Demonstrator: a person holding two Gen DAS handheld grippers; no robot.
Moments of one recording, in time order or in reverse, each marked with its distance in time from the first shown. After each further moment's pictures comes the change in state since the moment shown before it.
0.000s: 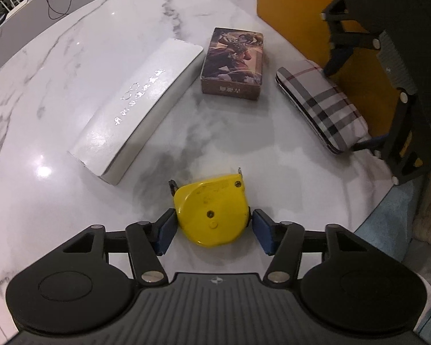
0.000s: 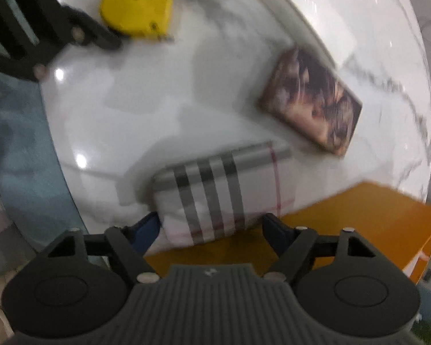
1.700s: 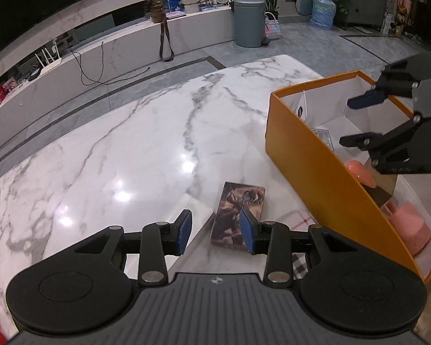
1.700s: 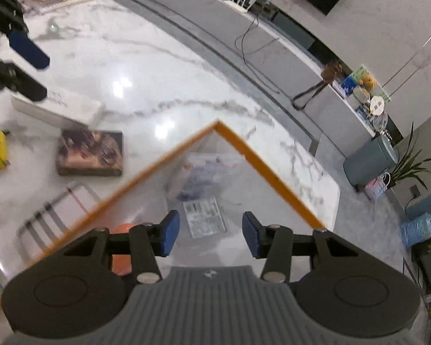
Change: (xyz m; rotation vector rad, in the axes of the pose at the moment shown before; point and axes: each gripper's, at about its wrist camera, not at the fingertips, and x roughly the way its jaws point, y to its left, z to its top) left arm -0.080 -0.021 0.084 -0.042 -0.304 0.127; right arm -0.066 -0.073 -0.148 0.644 -0.534 -0.322
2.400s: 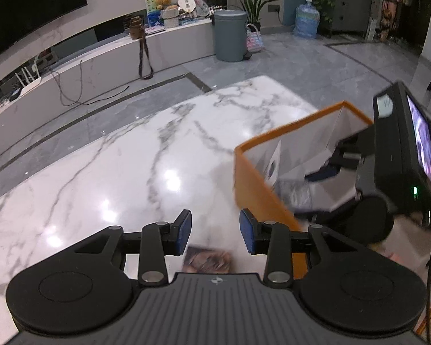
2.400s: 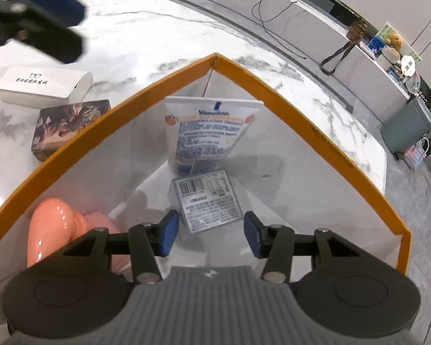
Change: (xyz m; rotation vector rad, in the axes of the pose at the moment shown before) left arm 0.033 -0.034 0.058 0.034 -0.039 -0.050; right arm 0.086 -0.025 -0.023 0.088 0.103 0.159
